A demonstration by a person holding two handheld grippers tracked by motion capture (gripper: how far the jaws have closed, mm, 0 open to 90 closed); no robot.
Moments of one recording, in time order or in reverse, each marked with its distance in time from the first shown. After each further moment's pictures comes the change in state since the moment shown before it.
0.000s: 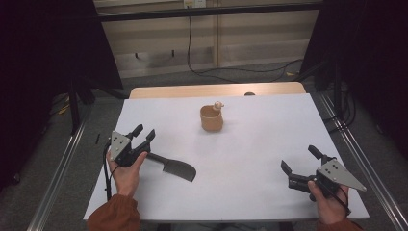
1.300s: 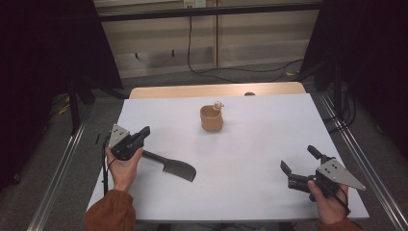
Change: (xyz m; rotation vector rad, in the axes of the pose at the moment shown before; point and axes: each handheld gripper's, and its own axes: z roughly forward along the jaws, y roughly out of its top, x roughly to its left) left arm 0.019 0.008 0.012 0.176 -0.060 -0.084; right arm 0.000 0.000 0.001 0.008 0.007 0.007
